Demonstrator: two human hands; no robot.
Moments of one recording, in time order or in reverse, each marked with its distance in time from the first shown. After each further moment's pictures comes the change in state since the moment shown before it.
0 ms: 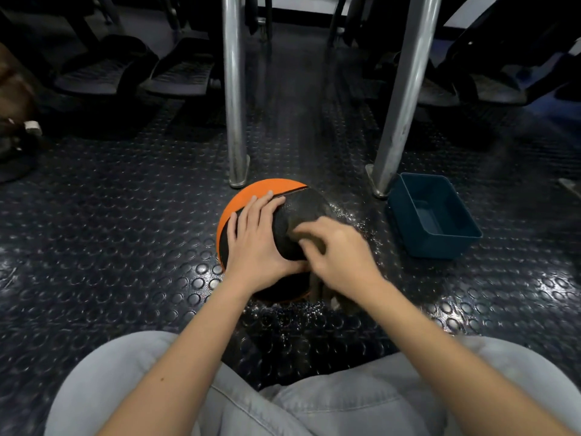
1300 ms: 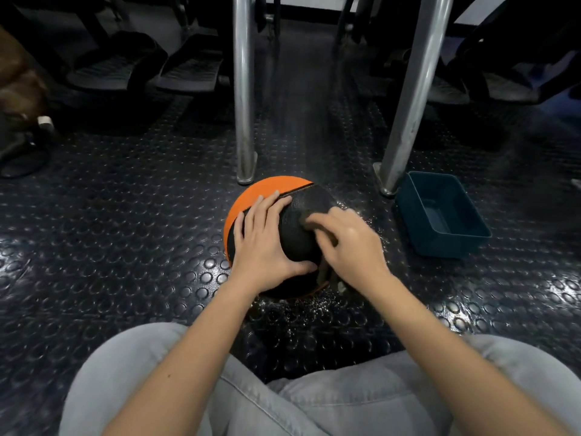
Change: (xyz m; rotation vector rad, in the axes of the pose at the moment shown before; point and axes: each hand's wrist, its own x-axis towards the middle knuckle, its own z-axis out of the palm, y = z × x) left_hand -0.006 -0.001 -0.004 0.019 -0.046 -0.004; right_hand 0.005 0.010 0.009 -0.152 0.113 -0.121
